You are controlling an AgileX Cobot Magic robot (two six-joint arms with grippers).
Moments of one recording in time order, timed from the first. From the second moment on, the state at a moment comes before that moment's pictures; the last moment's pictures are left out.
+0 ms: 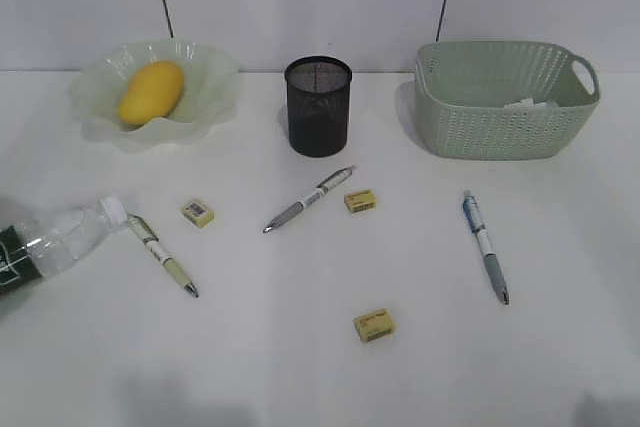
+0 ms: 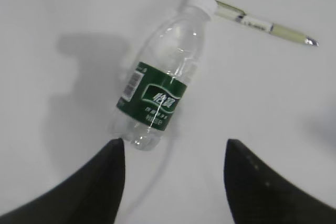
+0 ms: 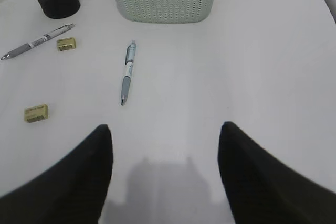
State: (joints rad) left arm -0.10 1.03 -0.78 -0.03 0.89 0.34; right arm 0.10 -0.01 -0.50 0.06 1.04 -0.01
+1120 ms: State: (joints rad) left arm -0.24 1.75 -1.10 0.11 0.96 0.51; right arm 0.10 -0.01 -0.50 0.06 1.04 -0.01
